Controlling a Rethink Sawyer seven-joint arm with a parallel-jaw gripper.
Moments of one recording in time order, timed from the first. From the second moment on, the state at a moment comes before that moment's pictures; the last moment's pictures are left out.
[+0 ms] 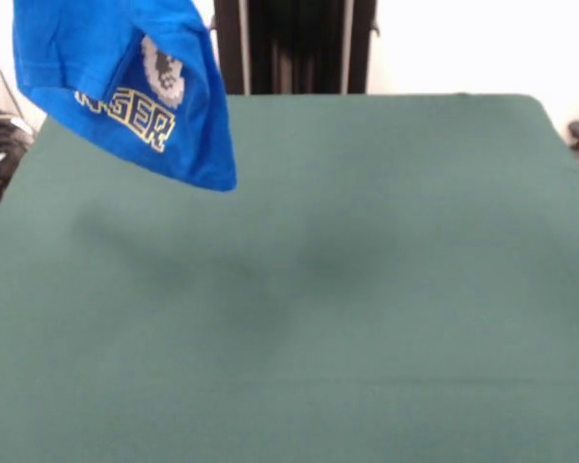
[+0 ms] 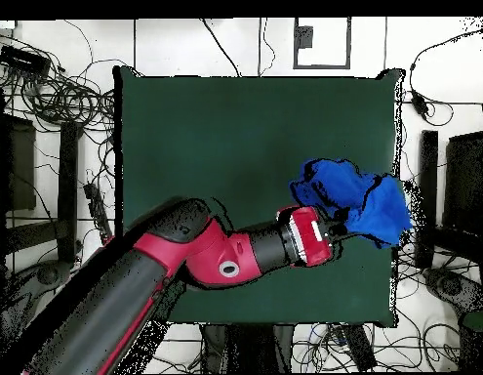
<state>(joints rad) 0.61 -0.10 -0.95 1.31 -1.00 0.89 3.87</state>
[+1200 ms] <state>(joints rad) 0.62 0.25 -1.00 1.26 -0.52 1.22 4.11</state>
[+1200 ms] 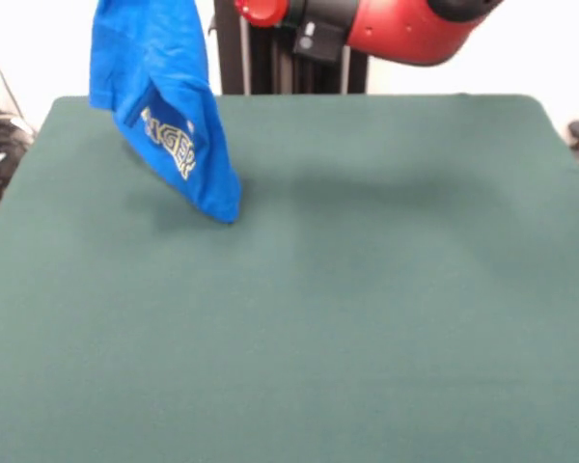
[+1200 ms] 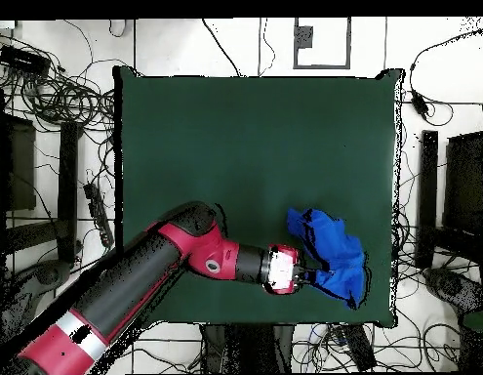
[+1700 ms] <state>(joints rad) 0.64 0.31 -1.02 1.18 -0.39 1.30 4.11</state>
